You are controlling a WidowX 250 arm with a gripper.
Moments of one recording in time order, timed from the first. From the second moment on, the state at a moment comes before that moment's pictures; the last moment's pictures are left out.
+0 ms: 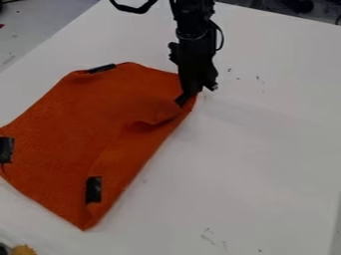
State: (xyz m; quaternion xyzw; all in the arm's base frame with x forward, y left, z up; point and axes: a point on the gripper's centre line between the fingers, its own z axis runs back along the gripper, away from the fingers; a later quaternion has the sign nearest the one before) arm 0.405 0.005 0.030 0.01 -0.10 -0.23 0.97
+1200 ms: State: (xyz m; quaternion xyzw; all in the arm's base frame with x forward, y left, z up) arm 0.394 -0.072 0.036 0.03 -0.14 -0.20 0.97
